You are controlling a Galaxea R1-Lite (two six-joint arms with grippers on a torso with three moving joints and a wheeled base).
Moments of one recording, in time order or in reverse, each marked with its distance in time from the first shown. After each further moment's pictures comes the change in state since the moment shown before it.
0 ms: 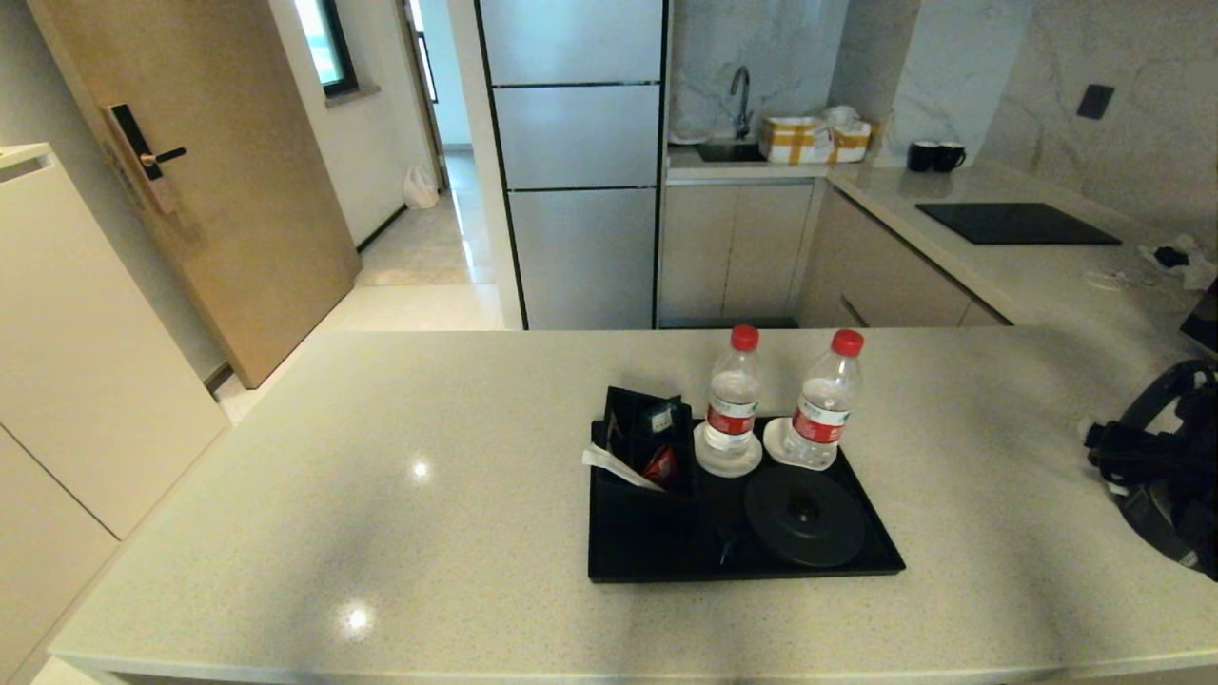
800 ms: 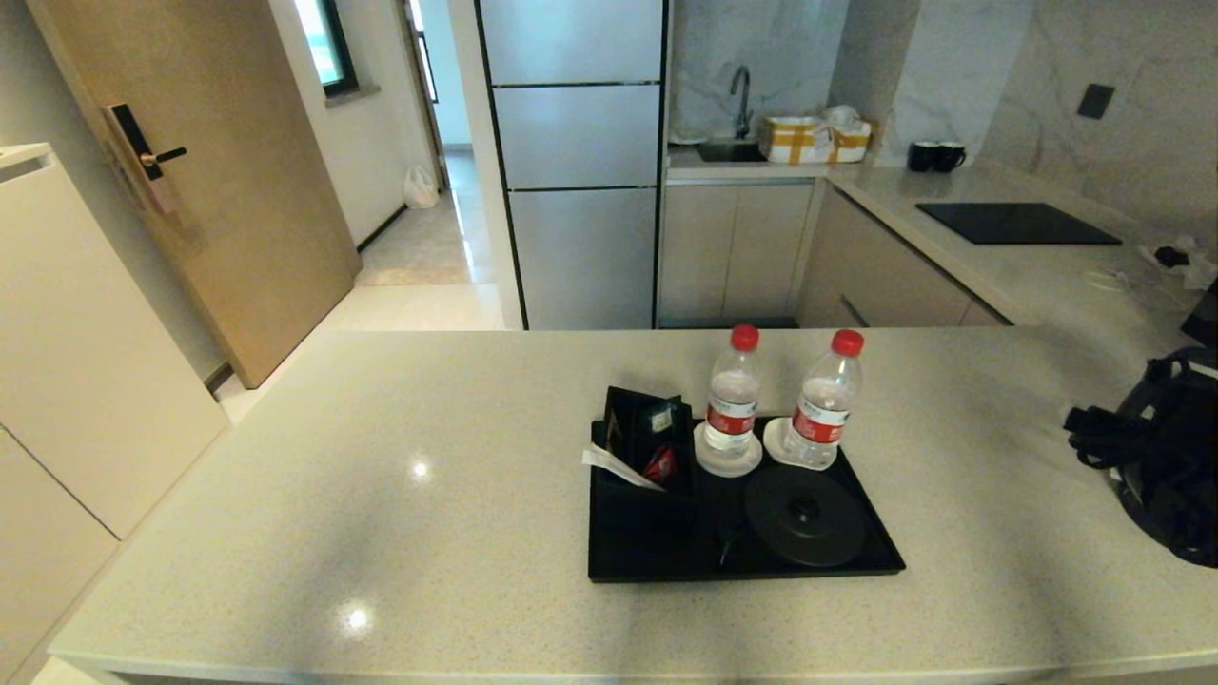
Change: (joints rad) left arm 0.000 0.000 0.000 0.000 0.000 0.000; right arm 0.016 0.091 -0.144 0.013 -0.003 0.025
